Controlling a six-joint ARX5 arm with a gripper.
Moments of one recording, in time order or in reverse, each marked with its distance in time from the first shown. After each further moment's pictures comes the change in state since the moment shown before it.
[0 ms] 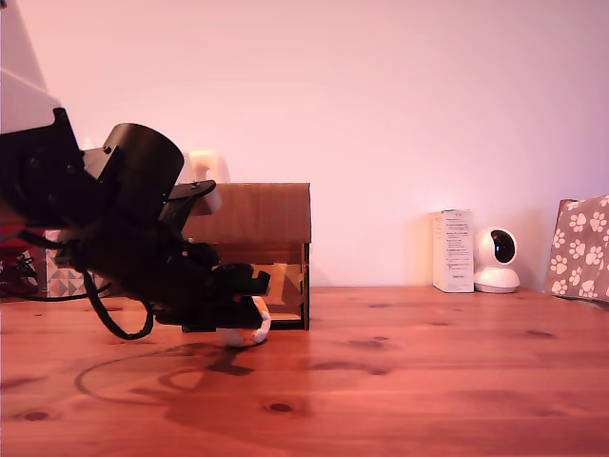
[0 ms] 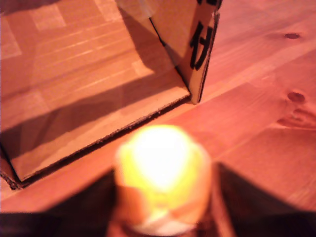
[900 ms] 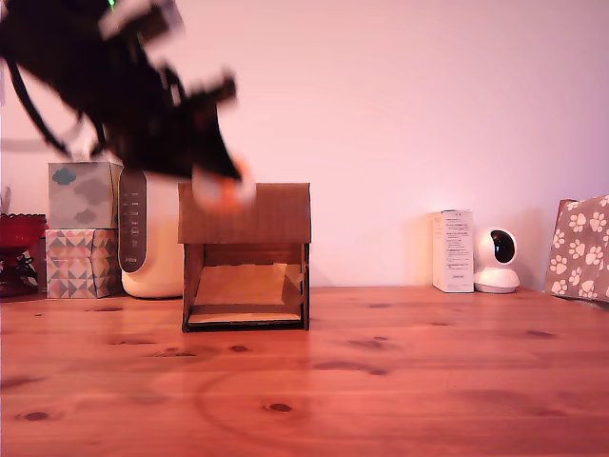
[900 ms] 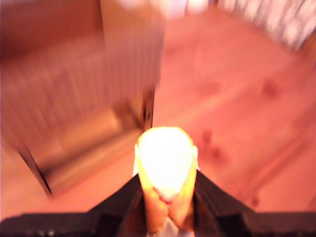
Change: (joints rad) arm -0.024 -0.605 0.000 -0.494 0.052 -0.029
